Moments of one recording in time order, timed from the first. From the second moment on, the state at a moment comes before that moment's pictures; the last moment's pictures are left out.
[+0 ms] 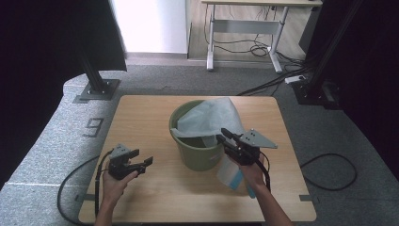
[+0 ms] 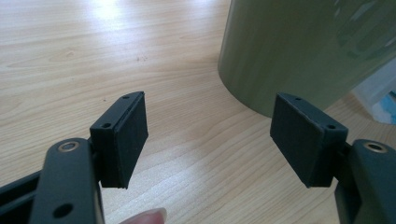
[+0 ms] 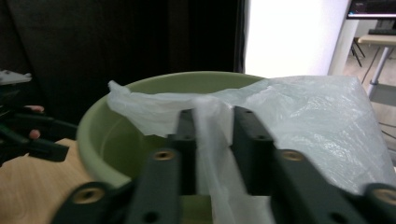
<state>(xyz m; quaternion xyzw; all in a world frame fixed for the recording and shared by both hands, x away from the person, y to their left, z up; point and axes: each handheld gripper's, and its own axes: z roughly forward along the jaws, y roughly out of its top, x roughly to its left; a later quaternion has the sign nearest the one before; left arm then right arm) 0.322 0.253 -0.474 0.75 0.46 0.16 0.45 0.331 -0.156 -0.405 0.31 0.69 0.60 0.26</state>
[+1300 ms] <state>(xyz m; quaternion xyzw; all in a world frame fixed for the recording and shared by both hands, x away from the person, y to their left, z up) 0.311 0.239 -0.464 0.75 0.44 0.18 0.46 0.307 -0.173 -0.467 0.42 0.69 0.53 0.26</state>
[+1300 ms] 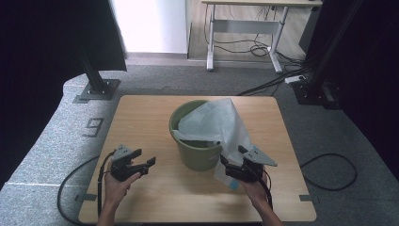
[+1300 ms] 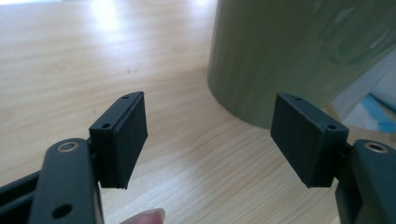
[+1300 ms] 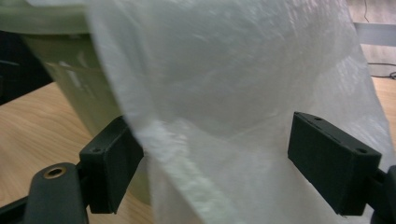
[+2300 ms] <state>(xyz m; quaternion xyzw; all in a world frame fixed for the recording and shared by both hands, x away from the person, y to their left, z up) 0.325 0.176 -0.361 0.73 0.40 0.24 0.49 0.321 -0.180 -0.391 0.35 0.71 0.52 0.33</state>
